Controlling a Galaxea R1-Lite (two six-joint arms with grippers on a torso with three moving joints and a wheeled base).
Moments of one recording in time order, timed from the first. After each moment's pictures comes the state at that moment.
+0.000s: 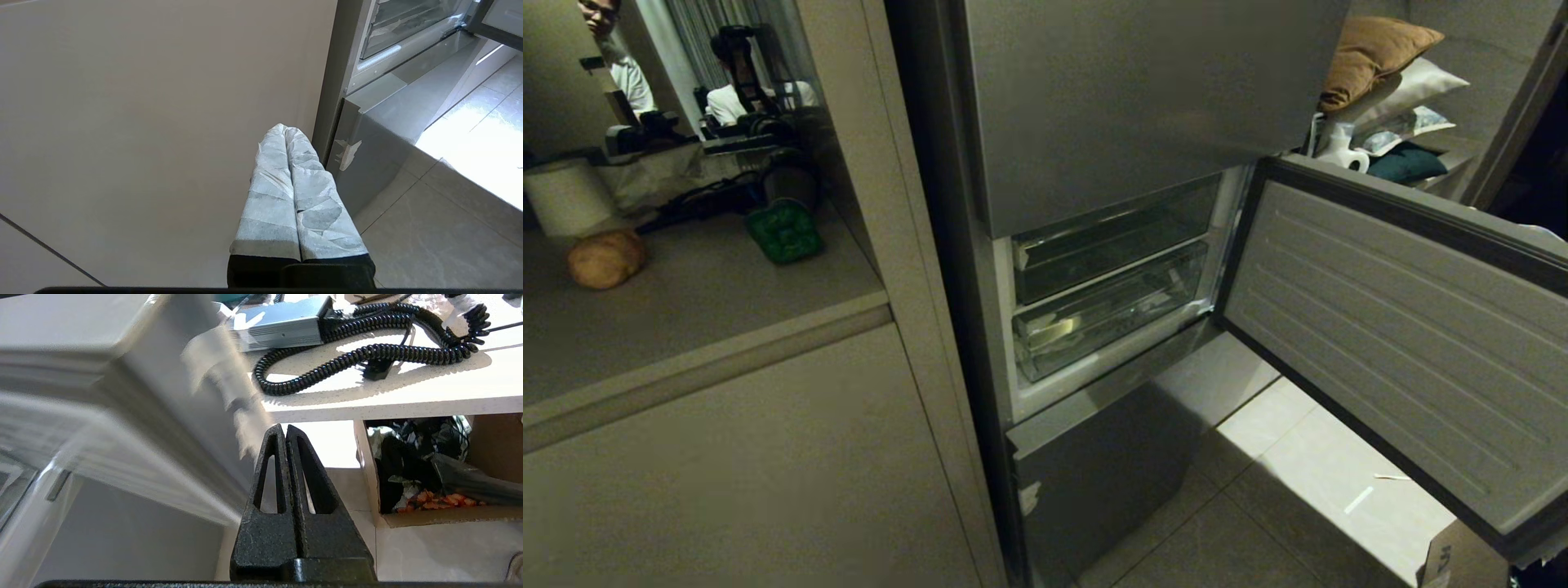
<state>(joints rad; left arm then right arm) 0.00 0.00 0.00 0.00 0.00 0.00 -1.18 1.27 -0.39 -0.69 0.46 0.29</state>
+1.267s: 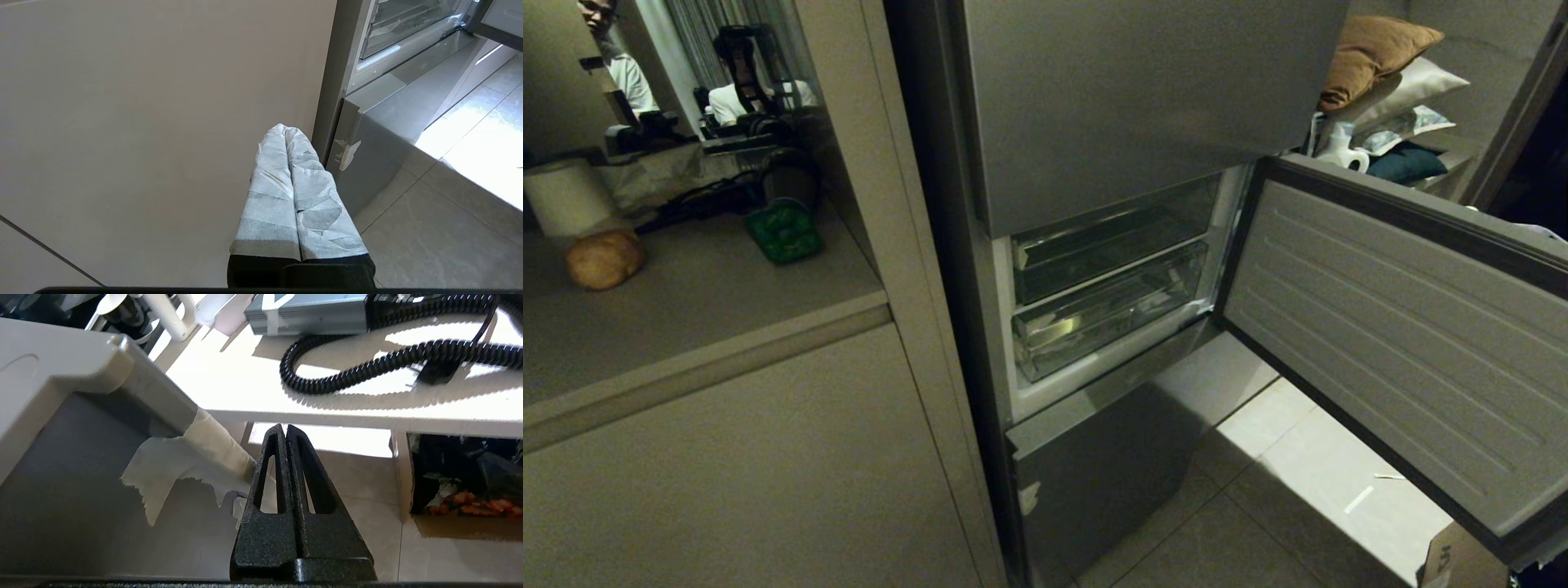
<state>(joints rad) 0.00 0.00 0.00 0.00 0.00 0.00 -1.06 1.56 -0.60 -0.69 0.50 0.29</state>
